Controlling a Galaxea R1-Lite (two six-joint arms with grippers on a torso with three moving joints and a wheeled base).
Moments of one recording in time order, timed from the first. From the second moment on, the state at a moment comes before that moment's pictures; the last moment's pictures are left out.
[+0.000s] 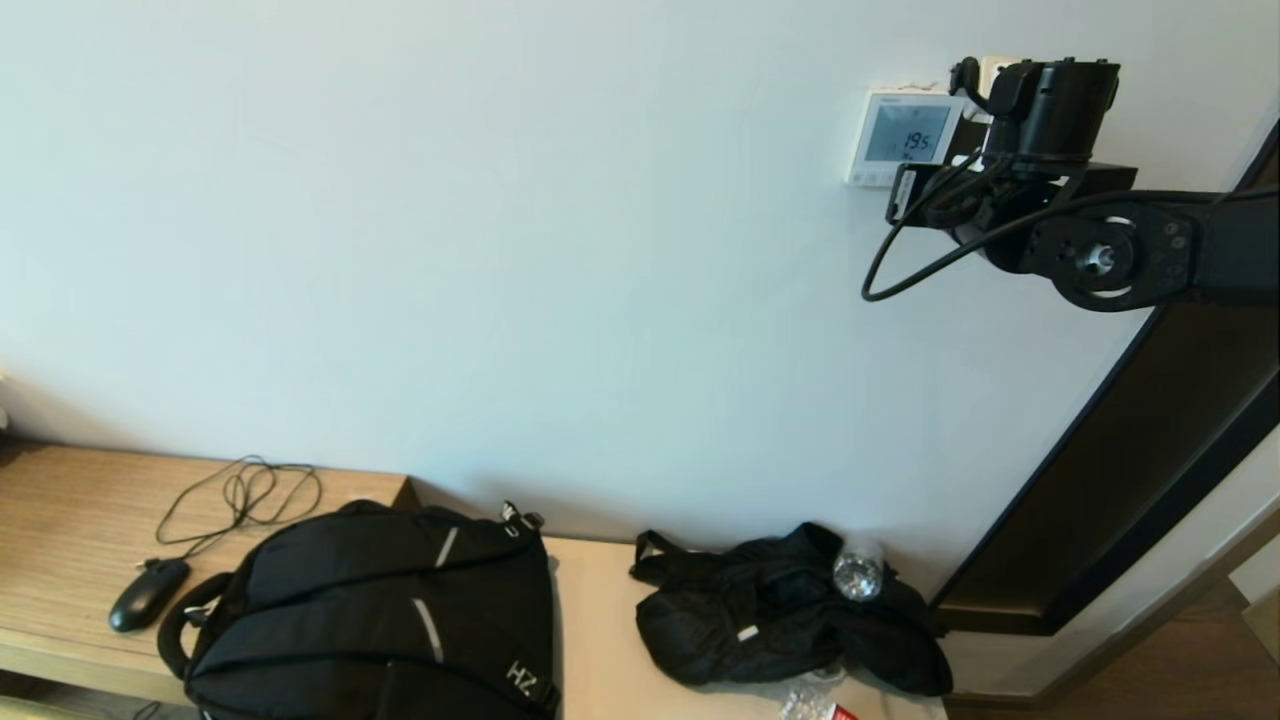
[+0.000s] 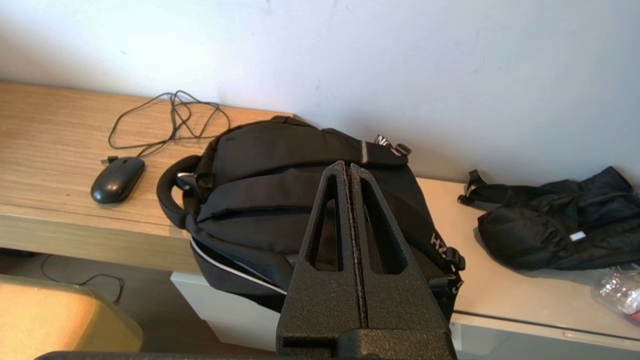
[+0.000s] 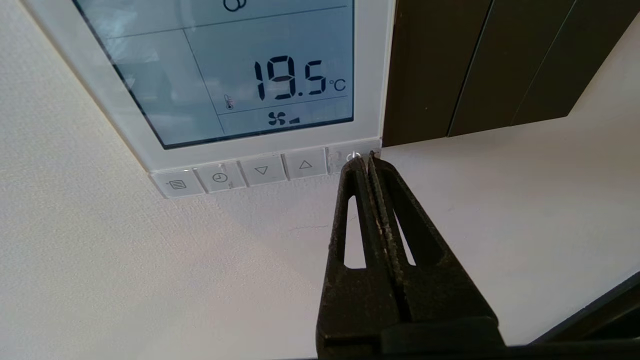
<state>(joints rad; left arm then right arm) 0.01 0.00 -0.04 0.09 0.01 -0.02 0.22 1.95 -1.69 -0.33 -0.45 0.02</state>
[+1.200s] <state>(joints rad) 0.01 0.00 -0.04 0.09 0.01 -0.02 0.22 1.67 -1.45 -0.32 -0.46 0.02</state>
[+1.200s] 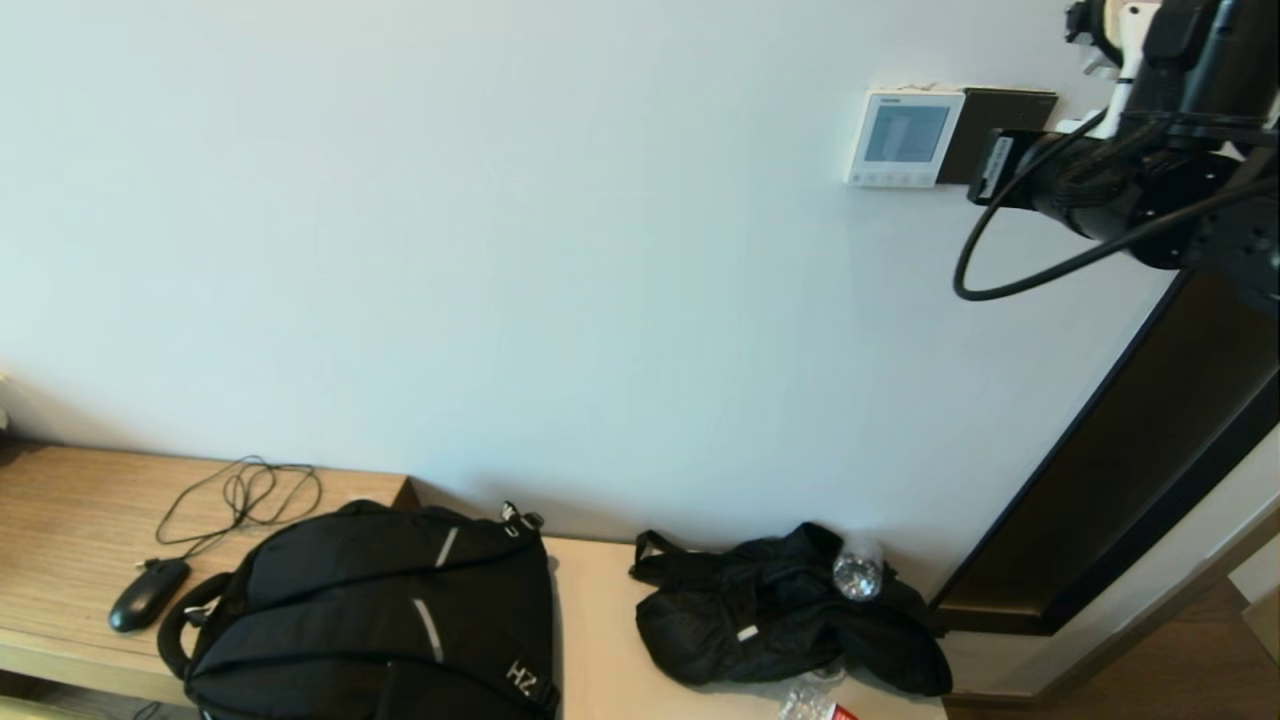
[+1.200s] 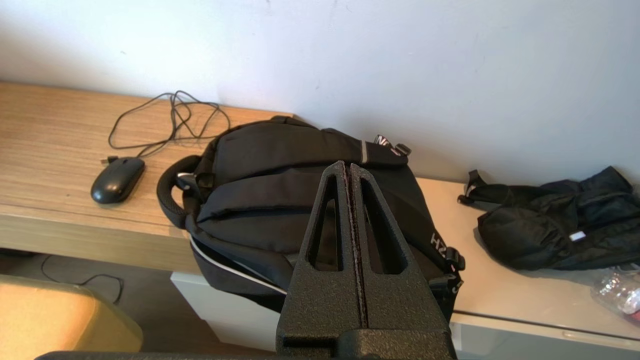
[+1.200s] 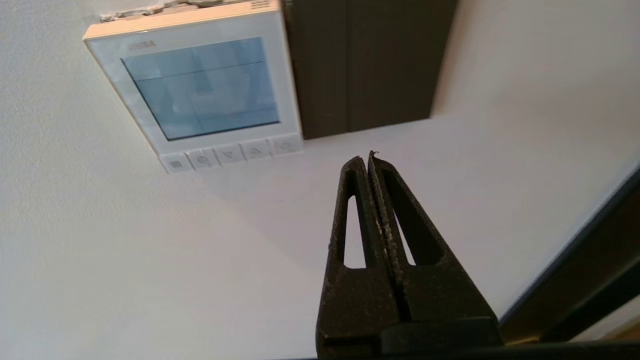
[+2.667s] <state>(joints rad) 0.01 0.00 -0.04 0.09 0.01 -0.02 0.08 0.71 -0.33 -0.32 -0.30 -0.06</state>
